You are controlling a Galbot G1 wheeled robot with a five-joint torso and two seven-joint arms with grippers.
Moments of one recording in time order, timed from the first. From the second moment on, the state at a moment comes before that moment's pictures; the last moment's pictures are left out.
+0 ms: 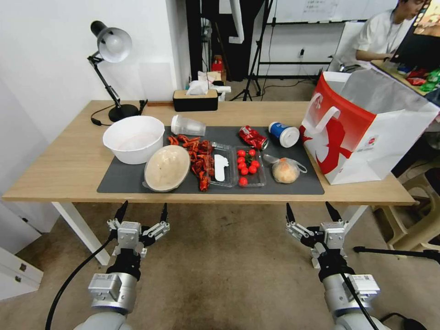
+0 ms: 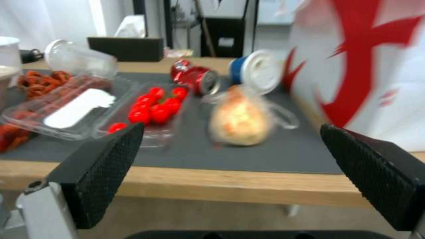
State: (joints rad) left arm 1.73 -1.48 -0.48 -2.24 -0.03 0.02 -0.08; right arm -1.72 1.54 0.53 2.29 0.00 -0.11 -0.03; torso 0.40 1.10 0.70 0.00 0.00
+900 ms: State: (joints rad) left arm 1.64 -1.38 -0.35 -2.16 -0.12 0.03 -0.18; right arm -1.64 1.53 0.54 2.30 0.14 -0.19 -0.04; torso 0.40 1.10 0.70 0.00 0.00
